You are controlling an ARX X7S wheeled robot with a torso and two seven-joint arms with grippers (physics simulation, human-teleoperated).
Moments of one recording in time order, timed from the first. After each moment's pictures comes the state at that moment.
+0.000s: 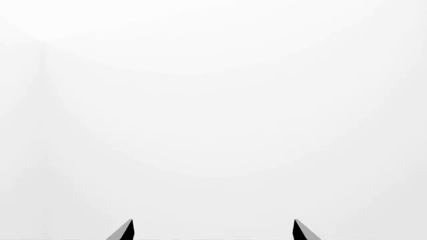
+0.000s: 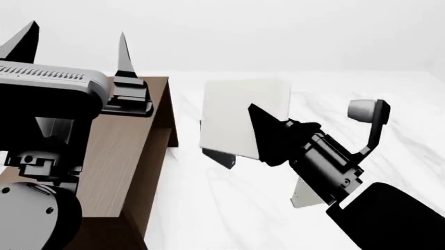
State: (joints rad) left arm -0.69 -0.38 0.10 0.96 -0.42 -1.05 -0.40; right arm 0.55 0.64 -0.33 -0.52 1.55 0.38 0.35
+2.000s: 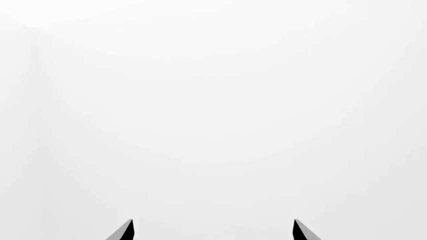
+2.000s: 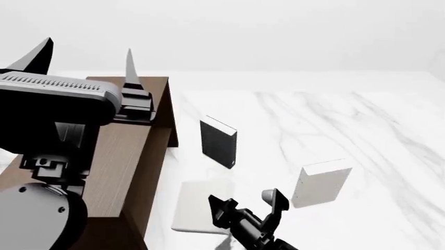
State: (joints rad) left arm -0.64 -0.43 0.14 0.89 -0.43 -0.96 -0.42; right arm 0.38 0.20 -0.56 0.39 1.35 0.25 -0.10
